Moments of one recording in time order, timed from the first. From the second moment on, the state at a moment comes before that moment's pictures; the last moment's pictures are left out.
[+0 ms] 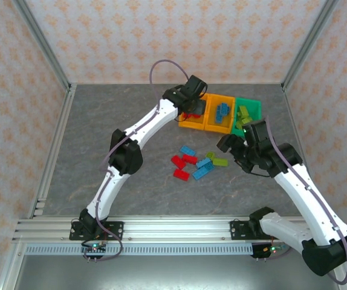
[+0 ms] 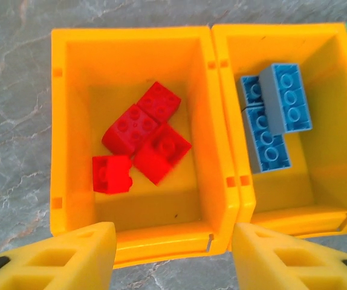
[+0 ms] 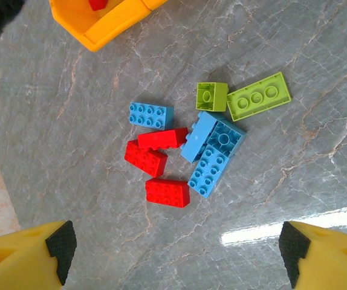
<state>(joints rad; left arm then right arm) -0.62 2.42 2.45 -0.90 -0.15 -0.39 0.41 0.96 1.08 -1.05 -0.11 1.02</state>
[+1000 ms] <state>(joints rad) -0.63 0.82 1.07 -0.83 0.05 -0.19 0.52 1.83 1.37 -0.97 0.12 0.83</state>
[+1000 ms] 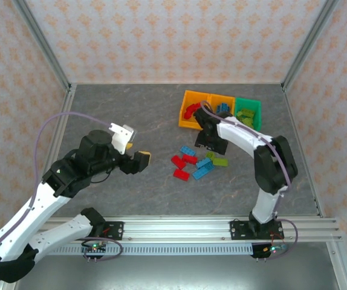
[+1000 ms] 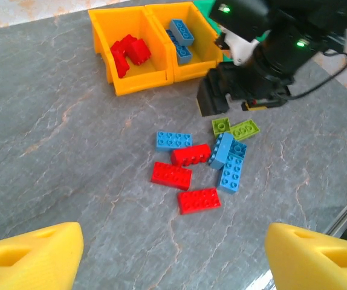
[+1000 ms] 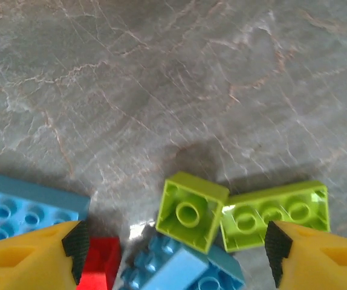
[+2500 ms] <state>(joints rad) -0.63 0.84 1.06 -0.82 0.04 -0.13 0.28 1.66 1.53 -1.05 0.24 0.88</state>
